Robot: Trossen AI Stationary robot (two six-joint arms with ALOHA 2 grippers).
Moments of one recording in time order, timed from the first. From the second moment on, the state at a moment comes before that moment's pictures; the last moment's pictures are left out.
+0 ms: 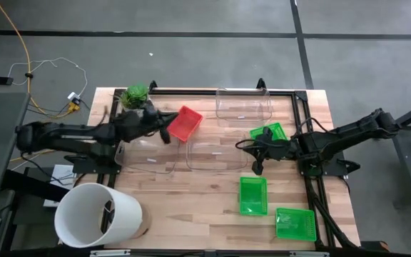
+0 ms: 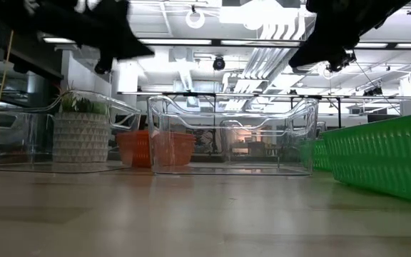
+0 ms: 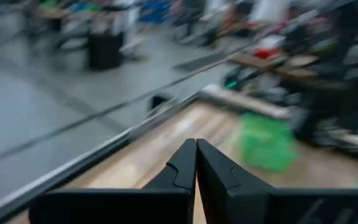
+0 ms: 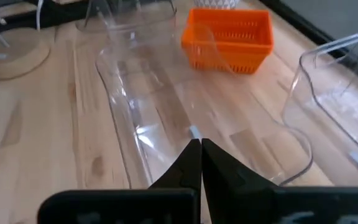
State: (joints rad) left arm 0.31 0.93 0.43 0.39 -0.32 -0.17; right arm 0.24 1.04 0.68 -0.26 0.43 0.38
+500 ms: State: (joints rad) left arm -0.02 0.55 0.43 0.20 -0.31 0.00; right arm 0.24 1.04 0.68 -0.08 0.45 0.24
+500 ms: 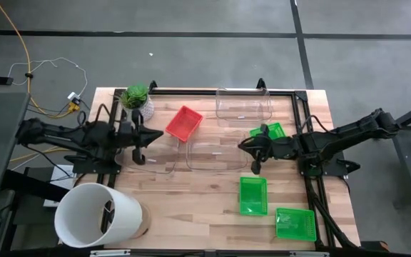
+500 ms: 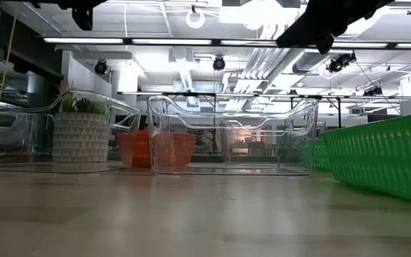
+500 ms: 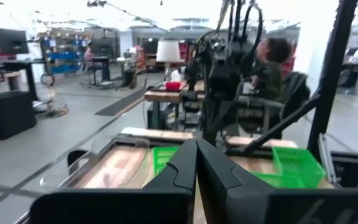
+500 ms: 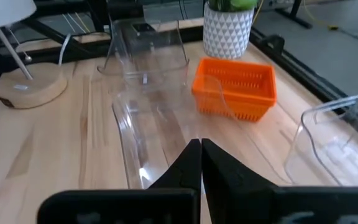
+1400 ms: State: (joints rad) left arm -0.05 0.83 0.74 -0.55 -0.21 -0.19; right arm 0.24 1.04 0.68 -0.01 0.45 0.20
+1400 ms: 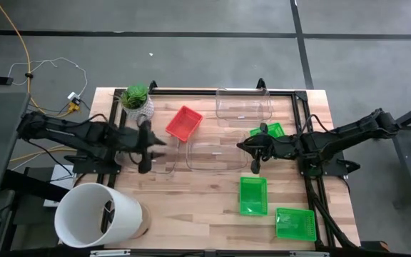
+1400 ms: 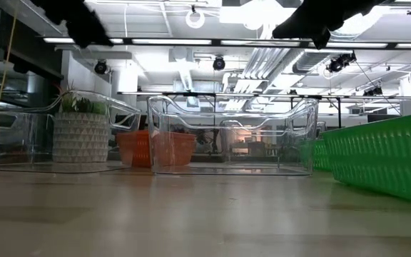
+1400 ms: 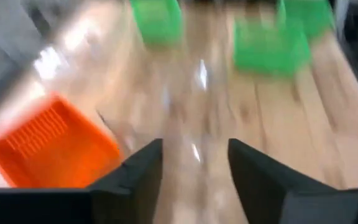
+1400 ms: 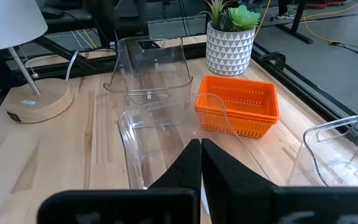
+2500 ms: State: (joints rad) left arm -0.29 1.39 0.81 -0.93 -0.18 -0.18; right arm 0.24 1.04 0.68 -0.03 0.45 0.21
